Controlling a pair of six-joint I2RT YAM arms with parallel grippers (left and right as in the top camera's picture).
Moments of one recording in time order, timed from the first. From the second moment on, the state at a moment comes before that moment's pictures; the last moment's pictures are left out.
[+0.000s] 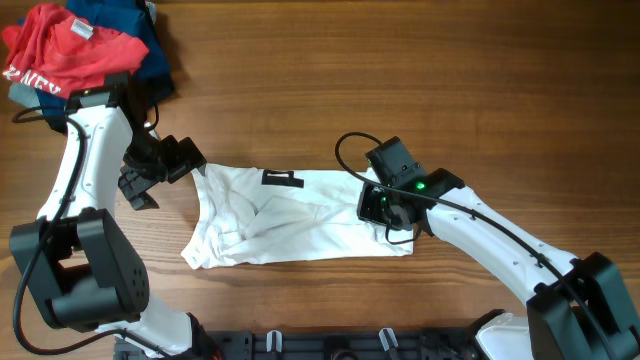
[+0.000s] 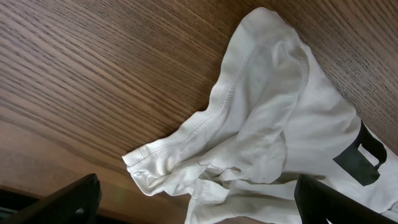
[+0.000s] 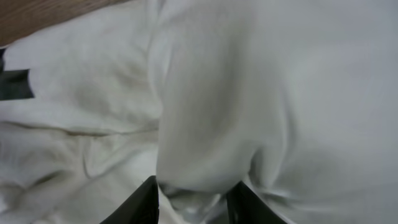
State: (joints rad) left arm 0.17 1.78 1.36 -1.30 0.11 -0.45; right arm 0.56 1.52 0.85 -0.60 -0.17 0.80
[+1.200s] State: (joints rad) left arm 0.17 1.78 1.36 -1.31 0.11 -0.45; right arm 0.23 1.91 0.93 -0.28 -0.91 0.36
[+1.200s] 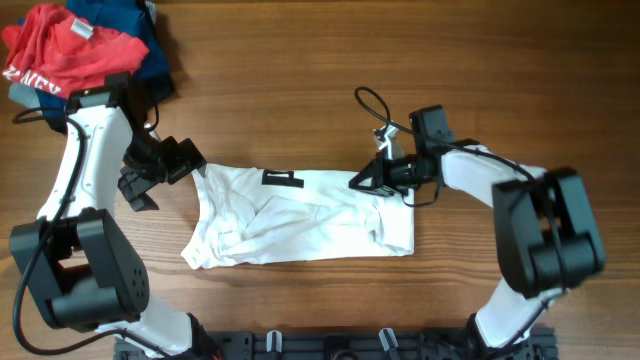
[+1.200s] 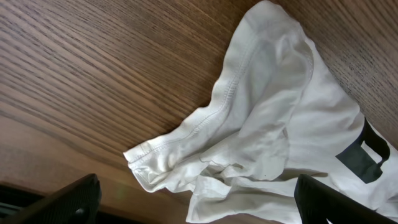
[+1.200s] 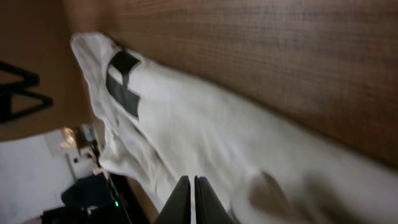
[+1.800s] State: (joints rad) left arm 0.17 1.78 1.36 -1.32 0.11 -0.45; right arm 0.23 1.41 0.98 -0.60 -0.81 0.43
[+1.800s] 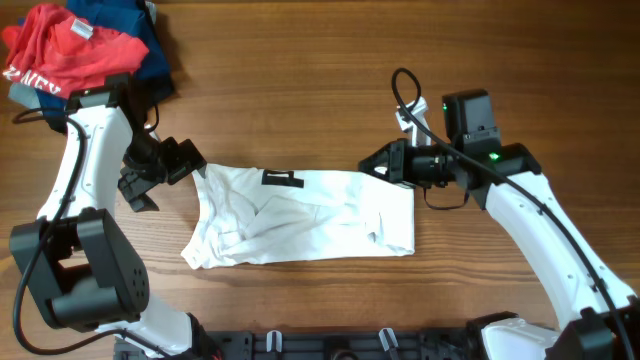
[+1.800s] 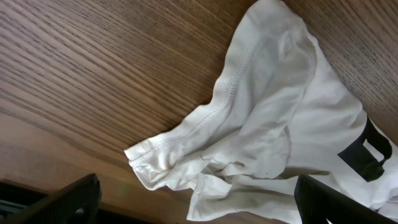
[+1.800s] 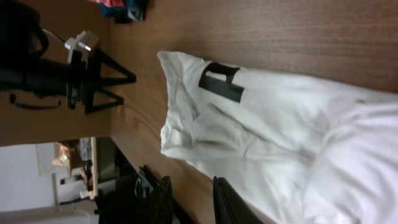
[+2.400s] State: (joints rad) left arm 0.17 1.78 1.36 -1.32 0.11 -0.45; right arm 0.29 1.78 0.66 -0.24 -0.91 0.53
